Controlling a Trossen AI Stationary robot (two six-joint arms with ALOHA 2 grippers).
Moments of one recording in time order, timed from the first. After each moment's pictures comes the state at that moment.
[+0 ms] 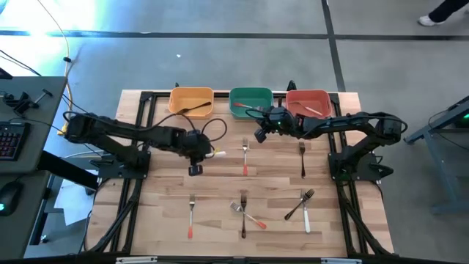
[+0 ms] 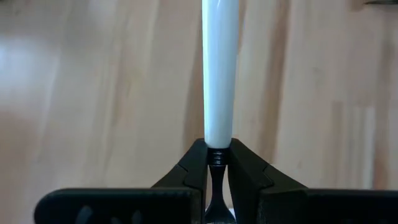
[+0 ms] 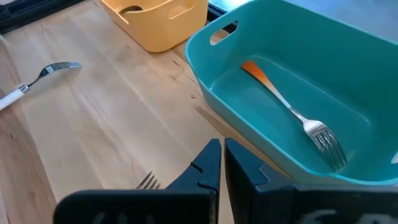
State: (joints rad) left arm 0.02 1.37 0.84 -0.58 -0.09 -0.08; right arm -0.31 1.51 0.75 0.17 0.24 0.28
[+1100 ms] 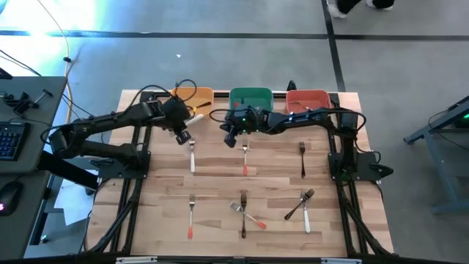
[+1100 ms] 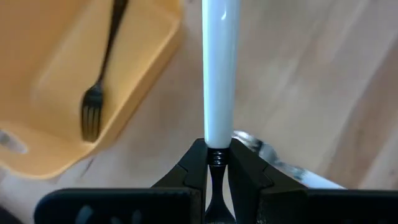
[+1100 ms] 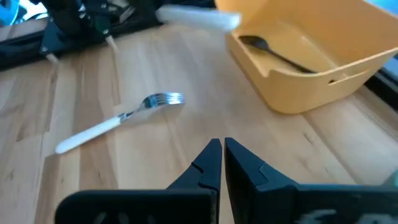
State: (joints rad) left arm 0.52 1.13 0.78 -0.74 -0.11 -0.01; right arm -0.26 1.96 1.27 0.16 -0.04 0.12
